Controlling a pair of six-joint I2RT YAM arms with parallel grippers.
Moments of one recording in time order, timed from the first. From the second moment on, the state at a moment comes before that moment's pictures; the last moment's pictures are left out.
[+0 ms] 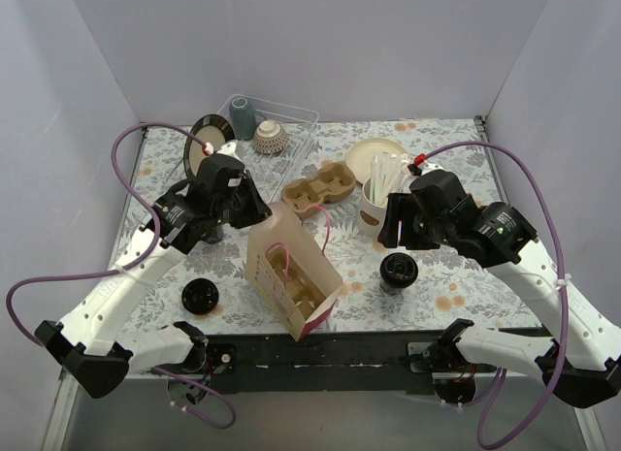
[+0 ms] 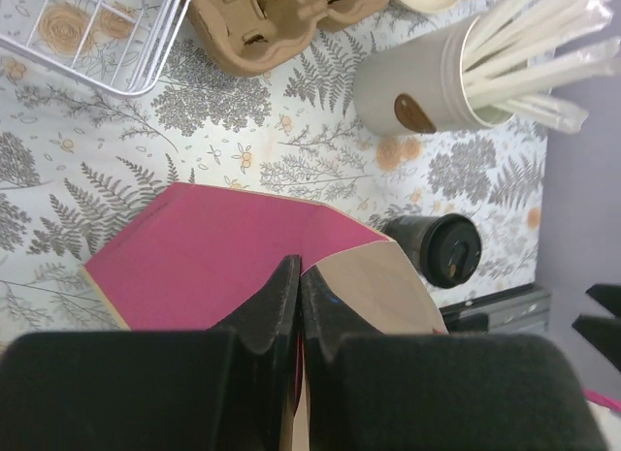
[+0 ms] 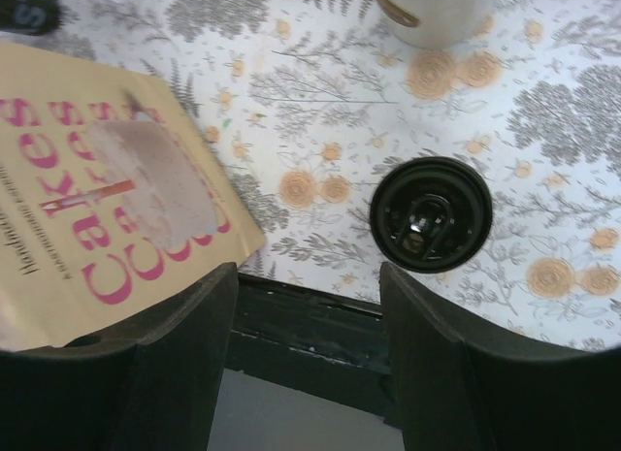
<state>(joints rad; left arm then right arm) -0.64 1.15 1.37 -0.90 -0.10 -0.75 0.77 1.05 1.37 -1.19 0.16 0.64</state>
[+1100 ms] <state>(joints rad) -0.60 1.10 1.29 -0.89 -0.16 -1.01 0.77 1.18 1.63 -1.18 -0.10 0.62</state>
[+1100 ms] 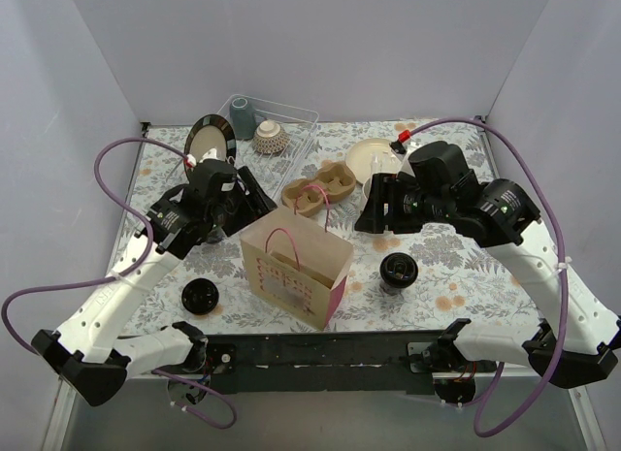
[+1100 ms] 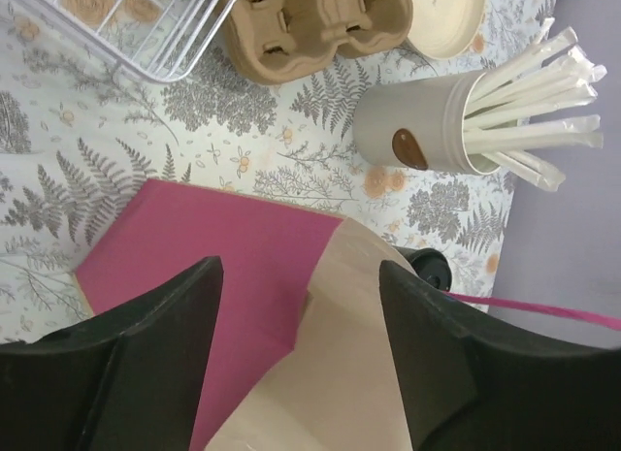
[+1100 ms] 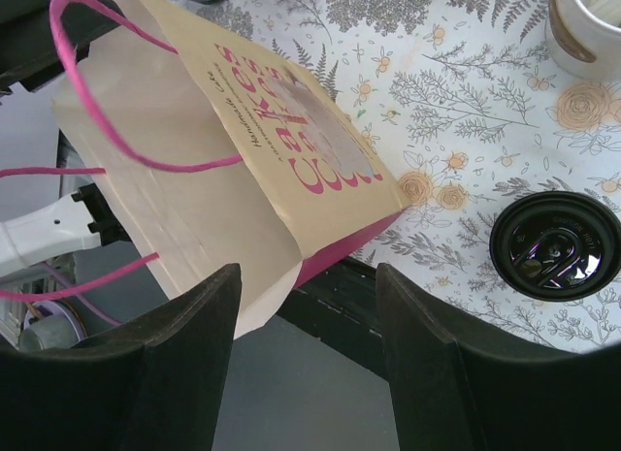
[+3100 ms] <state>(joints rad) -0.43 1.47 1.62 -1.16 0.02 -0.61 0.48 1.20 1.08 -1.11 0.03 0.54</state>
